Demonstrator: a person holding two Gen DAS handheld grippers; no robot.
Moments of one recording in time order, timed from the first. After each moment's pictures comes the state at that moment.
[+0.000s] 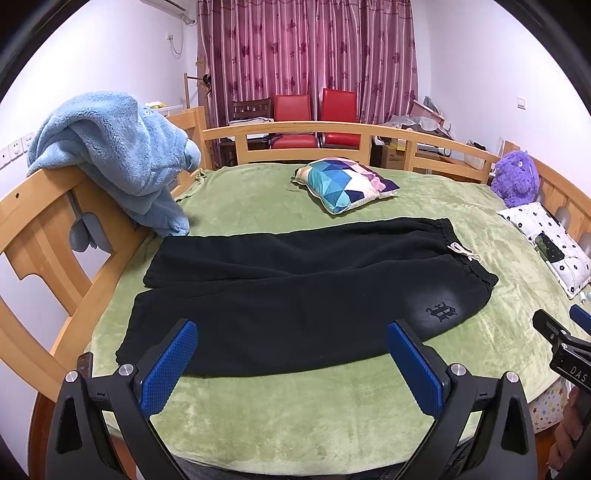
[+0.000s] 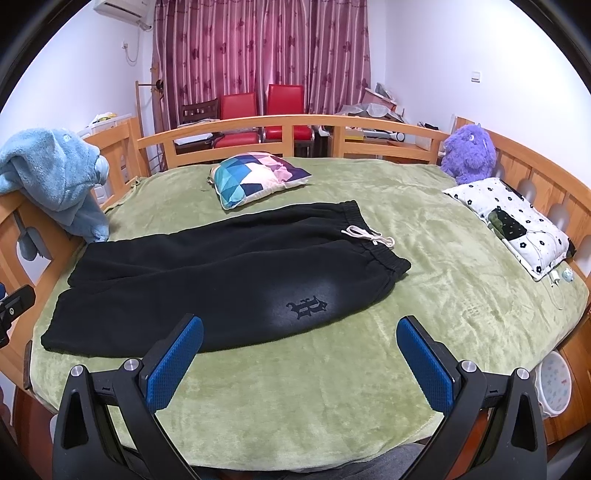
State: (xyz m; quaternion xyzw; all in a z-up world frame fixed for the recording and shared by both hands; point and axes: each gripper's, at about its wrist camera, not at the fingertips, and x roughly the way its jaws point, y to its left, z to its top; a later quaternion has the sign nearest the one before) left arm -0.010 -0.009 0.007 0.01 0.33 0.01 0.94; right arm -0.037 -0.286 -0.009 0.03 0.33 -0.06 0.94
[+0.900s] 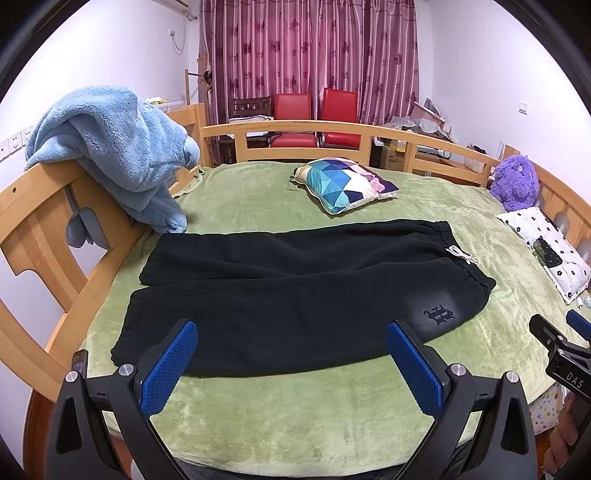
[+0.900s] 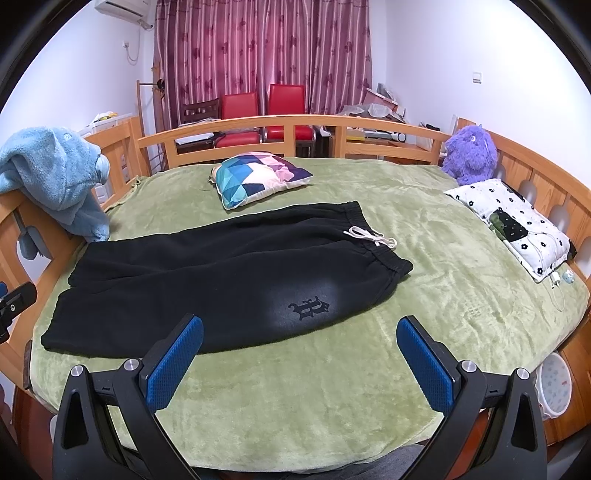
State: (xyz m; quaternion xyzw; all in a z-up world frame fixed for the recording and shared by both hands) left arm -0.007 -0.005 0.007 0.00 0.34 0.01 0.94; right arm -0.036 -0.285 -0.008 0.03 0.33 -0.06 0.94
